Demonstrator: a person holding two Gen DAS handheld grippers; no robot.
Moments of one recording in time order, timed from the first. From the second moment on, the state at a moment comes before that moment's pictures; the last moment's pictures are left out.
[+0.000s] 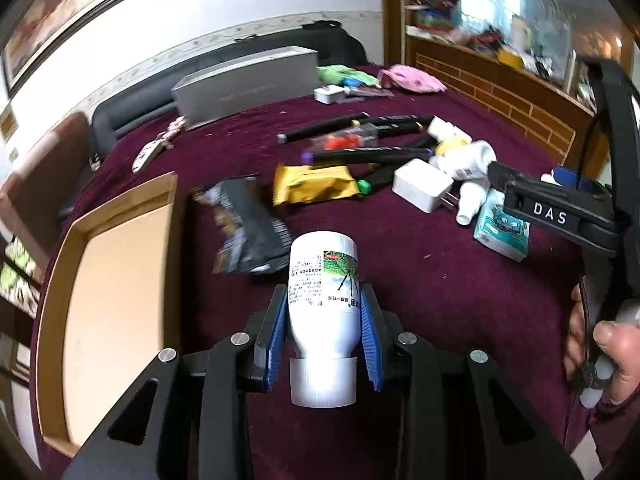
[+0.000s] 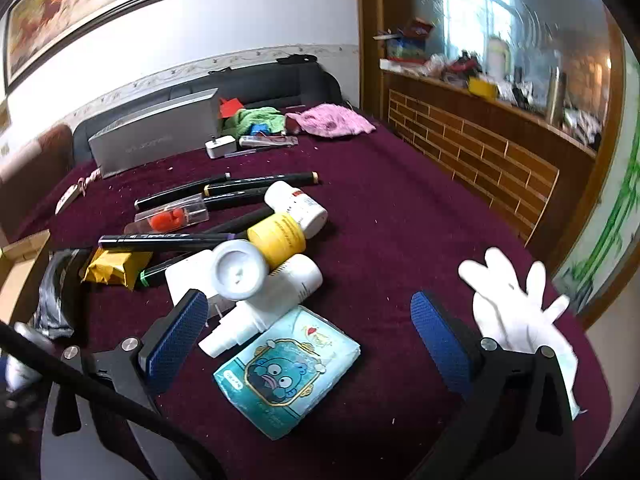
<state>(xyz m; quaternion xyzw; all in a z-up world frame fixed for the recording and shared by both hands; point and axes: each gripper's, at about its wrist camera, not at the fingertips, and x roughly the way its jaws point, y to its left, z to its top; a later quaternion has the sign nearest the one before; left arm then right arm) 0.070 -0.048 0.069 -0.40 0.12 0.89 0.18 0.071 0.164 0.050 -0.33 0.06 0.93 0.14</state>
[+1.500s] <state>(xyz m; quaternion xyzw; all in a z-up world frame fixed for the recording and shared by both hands) 0.075 -0.227 0.075 -0.38 -0.02 0.92 0.10 -0.048 0.099 0.041 -0.53 0.01 0.85 -0.03</state>
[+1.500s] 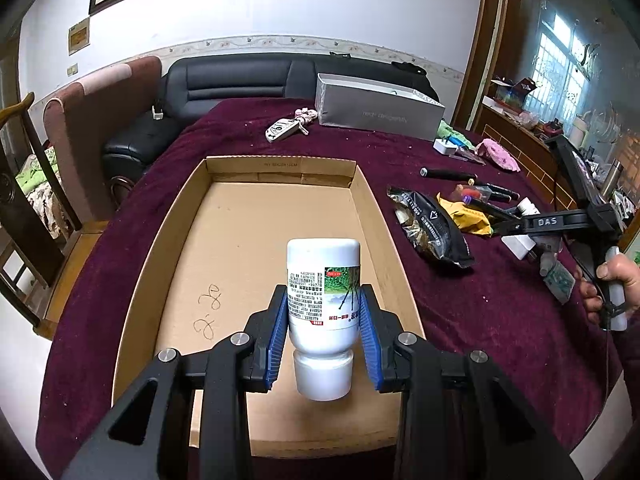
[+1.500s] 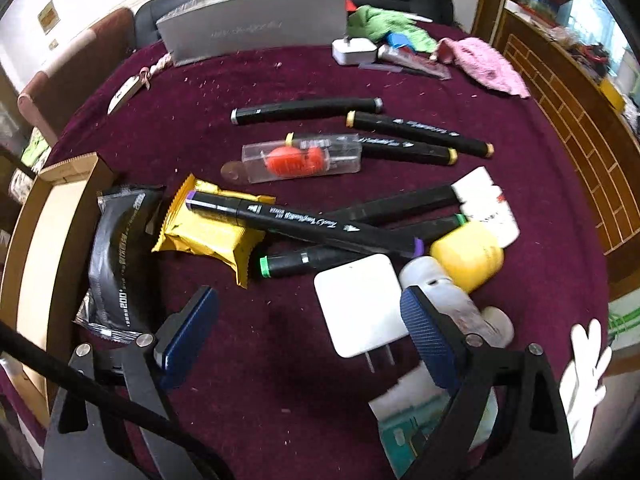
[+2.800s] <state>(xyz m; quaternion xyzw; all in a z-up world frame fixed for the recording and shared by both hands) 0.096 -0.214 0.082 -0.37 -0.02 0.92 0.08 -0.060 0.148 0.042 -0.56 0.06 0.83 -0.03</state>
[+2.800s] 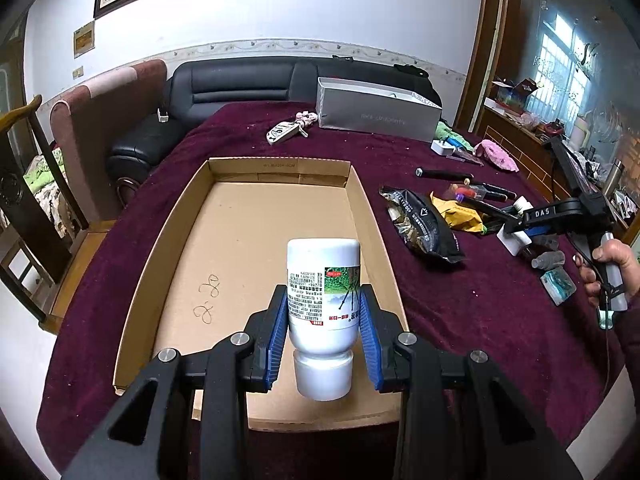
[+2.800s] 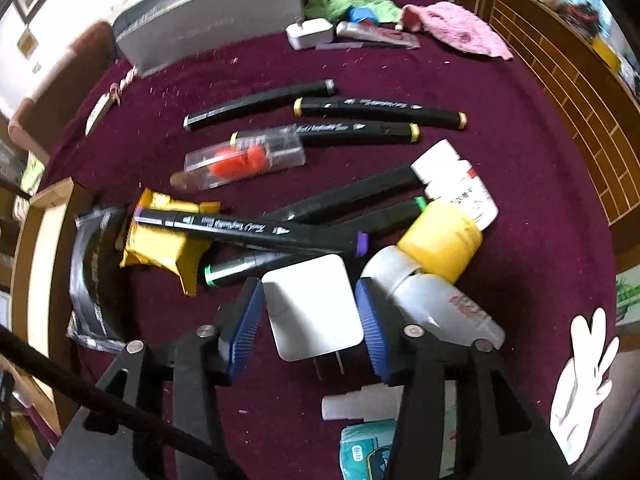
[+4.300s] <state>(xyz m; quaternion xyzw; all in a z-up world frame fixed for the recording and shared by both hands) -0.076 -0.260 0.057 -0.45 -0.09 0.88 0.09 -0.107 -0.115 0.065 -0.56 0.15 0.80 -0.18</state>
